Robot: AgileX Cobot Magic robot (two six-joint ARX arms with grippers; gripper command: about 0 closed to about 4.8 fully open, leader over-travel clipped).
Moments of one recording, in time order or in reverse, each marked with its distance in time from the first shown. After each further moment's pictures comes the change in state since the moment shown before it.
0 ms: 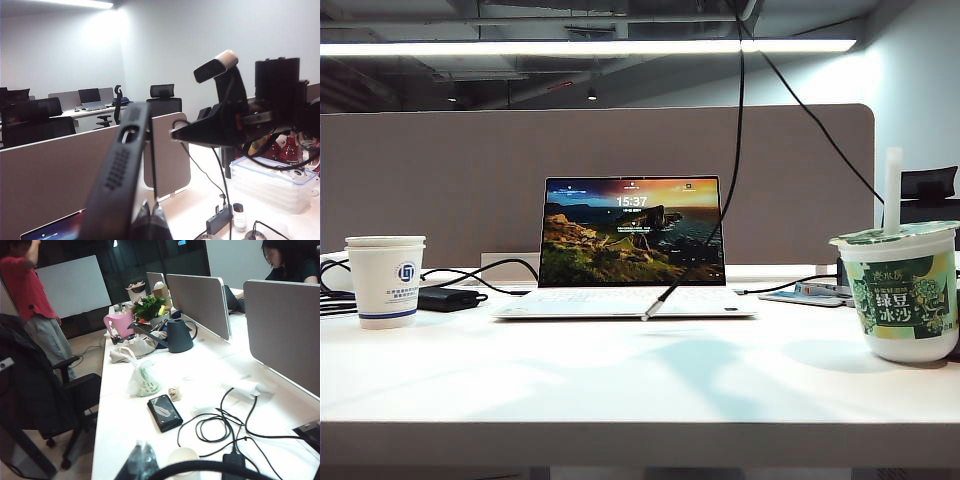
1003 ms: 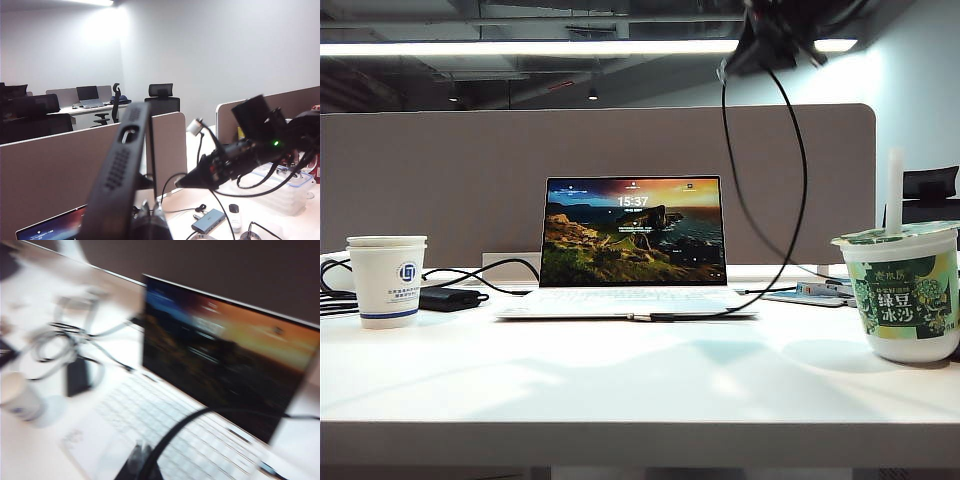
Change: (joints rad) left arm 0.000 0.000 0.000 -0.003 0.000 -0.027; right arm -0.076 0.085 0.000 -0.442 0.527 -0.332
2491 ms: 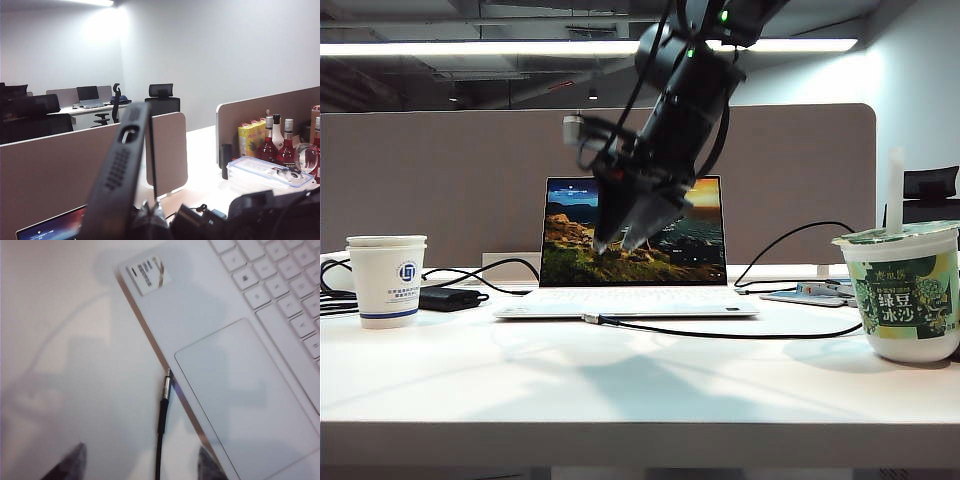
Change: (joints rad) left arm 0.000 0.000 0.000 0.000 0.000 0.000; right arm 0.365 0.259 0.001 -0.304 0.253 -0.385
